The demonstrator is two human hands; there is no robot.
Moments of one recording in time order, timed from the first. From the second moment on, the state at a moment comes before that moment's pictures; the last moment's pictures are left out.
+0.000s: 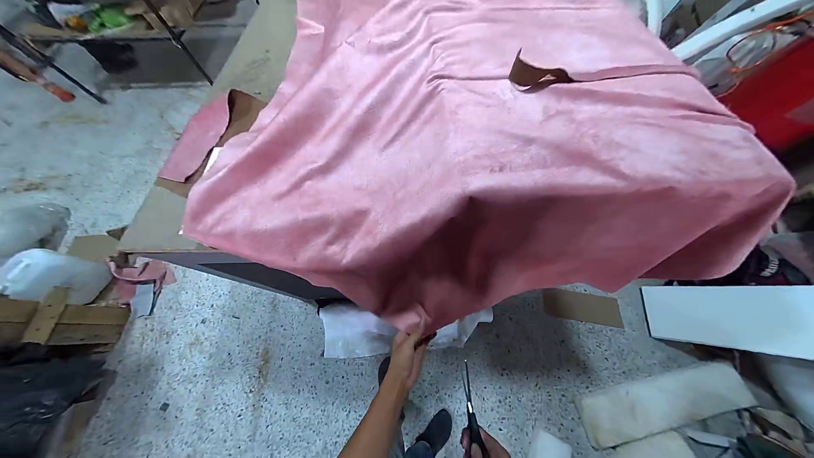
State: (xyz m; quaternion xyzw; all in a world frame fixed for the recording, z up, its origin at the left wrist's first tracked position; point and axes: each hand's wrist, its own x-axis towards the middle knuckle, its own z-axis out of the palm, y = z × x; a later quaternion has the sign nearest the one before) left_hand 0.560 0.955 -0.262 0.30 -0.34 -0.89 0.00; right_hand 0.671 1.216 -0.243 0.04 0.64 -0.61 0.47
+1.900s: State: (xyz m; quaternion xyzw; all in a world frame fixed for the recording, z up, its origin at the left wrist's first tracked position) left_hand 0.697 0.965 -0.183 0.24 -0.35 -0.90 0.01; right_hand 0.577 1.059 -0.077 0.06 0.77 -0.56 0.30
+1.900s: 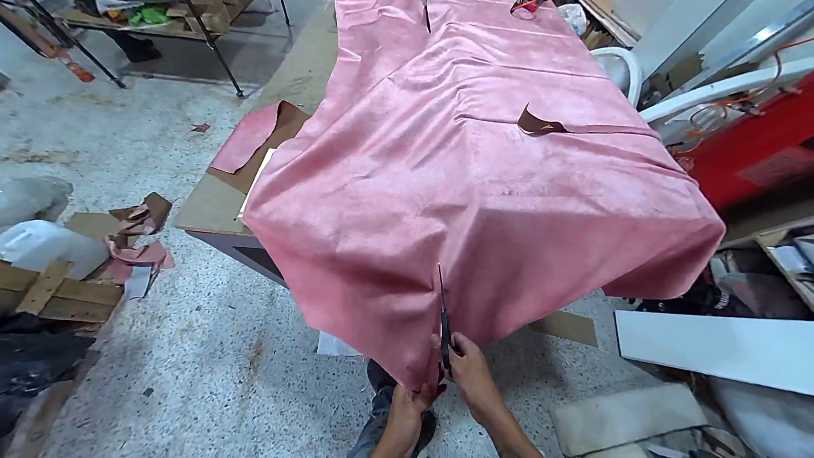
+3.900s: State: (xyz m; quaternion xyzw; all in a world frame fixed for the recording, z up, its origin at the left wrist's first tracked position) left_hand 0.622 0.719 -0.135 0.21 -0.83 -0.28 -0.44; right_hand 0.413 0.976 -0.045 0.10 0.79 -0.52 0.29
